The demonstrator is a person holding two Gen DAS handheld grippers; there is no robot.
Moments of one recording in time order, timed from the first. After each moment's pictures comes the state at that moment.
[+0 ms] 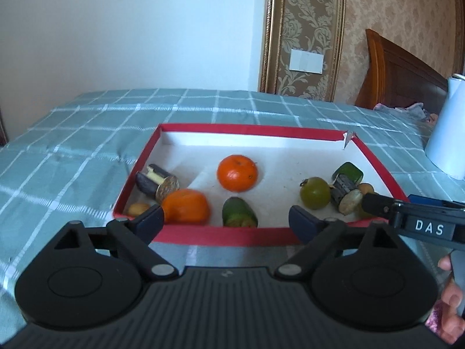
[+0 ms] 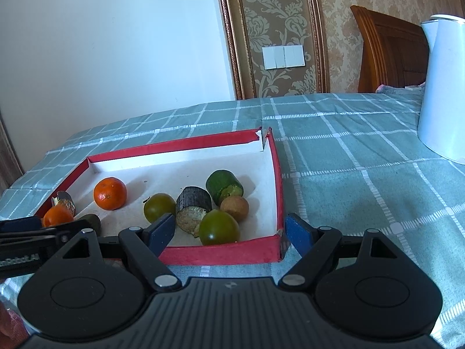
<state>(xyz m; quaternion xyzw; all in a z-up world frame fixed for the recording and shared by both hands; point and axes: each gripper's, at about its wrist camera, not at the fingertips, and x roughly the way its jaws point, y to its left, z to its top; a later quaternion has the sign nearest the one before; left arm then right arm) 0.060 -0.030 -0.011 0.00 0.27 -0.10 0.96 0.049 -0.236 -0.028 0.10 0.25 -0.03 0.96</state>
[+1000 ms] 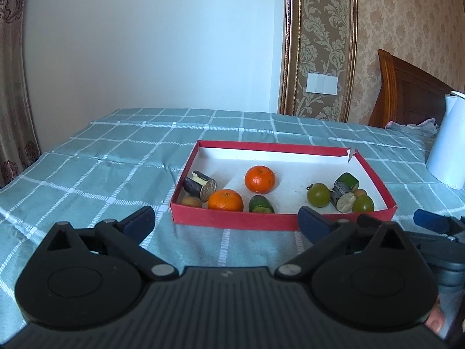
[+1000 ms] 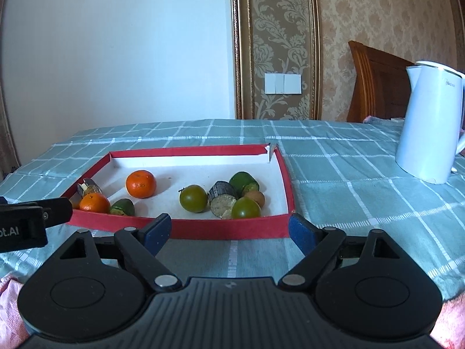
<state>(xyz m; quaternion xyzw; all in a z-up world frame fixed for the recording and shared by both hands) -0.011 -0.009 0.023 0.00 0.23 -0.05 0.97 -0.009 -0.182 -0.010 0.04 0.22 -0.06 0.97</state>
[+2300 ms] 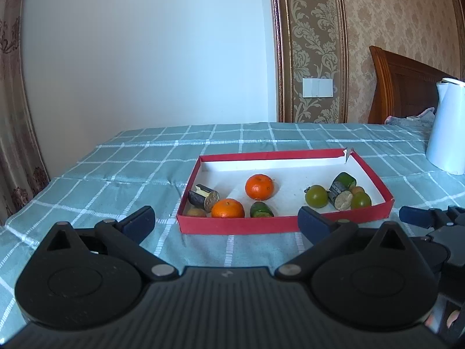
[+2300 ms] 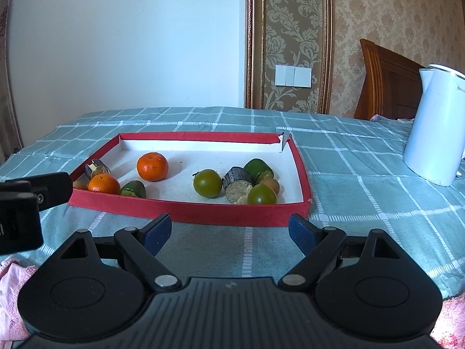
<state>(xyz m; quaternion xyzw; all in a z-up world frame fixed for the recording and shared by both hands) -0.030 -0.018 0.029 0.05 0.20 -0.04 0.98 -0.008 -0.164 -0.015 0.02 0.24 -0.05 0.97</state>
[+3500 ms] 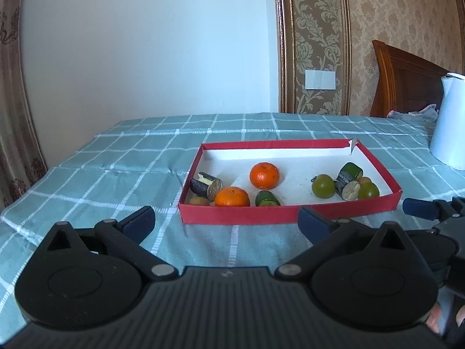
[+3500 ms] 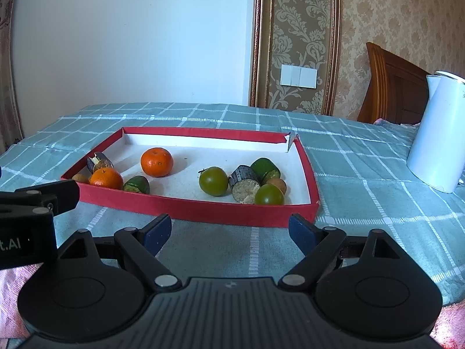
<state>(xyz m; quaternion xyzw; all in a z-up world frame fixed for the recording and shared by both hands) -0.018 -0.010 0.015 0.04 0.22 -0.04 0.97 -0.002 -0.155 -0.018 0.00 0.25 -0.04 0.97</state>
